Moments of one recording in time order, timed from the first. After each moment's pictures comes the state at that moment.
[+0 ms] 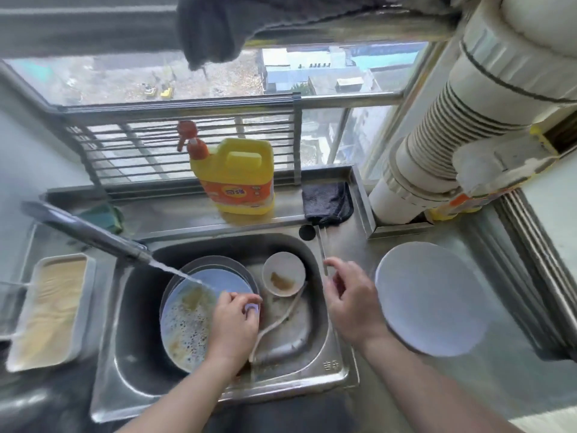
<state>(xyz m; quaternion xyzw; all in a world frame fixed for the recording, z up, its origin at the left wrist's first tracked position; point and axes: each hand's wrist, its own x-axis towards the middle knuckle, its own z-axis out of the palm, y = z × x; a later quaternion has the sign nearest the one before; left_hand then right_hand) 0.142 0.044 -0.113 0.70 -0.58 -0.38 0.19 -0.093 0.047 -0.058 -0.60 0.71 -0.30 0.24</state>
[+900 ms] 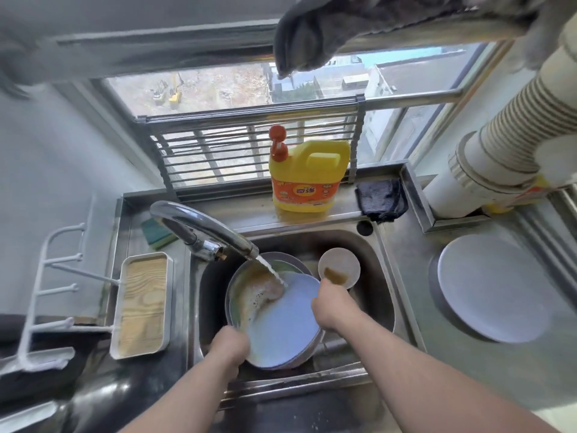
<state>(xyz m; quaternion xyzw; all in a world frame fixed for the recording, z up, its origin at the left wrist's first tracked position) 0.304 0.051 -0.132 0.82 -0.31 -0.48 -0.03 0.079 0.011 -0.084 -0.49 0.76 0.07 0.43</state>
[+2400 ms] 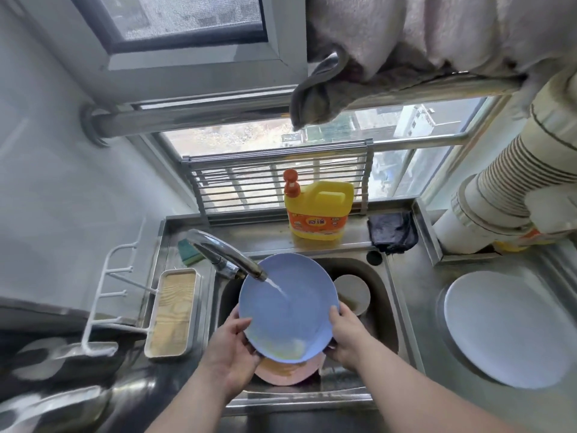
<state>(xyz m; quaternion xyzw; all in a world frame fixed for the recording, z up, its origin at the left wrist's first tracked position) 0.289 0.044 -0.013 0.58 0.04 -0.70 0.42 0.064 0.027 -0.070 -0.05 0.66 -0.30 0.69</state>
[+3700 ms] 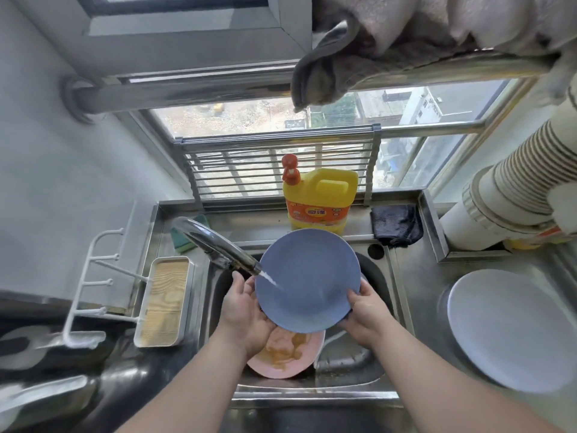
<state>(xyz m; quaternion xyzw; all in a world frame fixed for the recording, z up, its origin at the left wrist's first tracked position) 0.245 -0.002 -0.019 0.58 0.04 -0.69 0.43 0.019 0.003 -0.067 -0.01 0.54 -0.44 0.71</state>
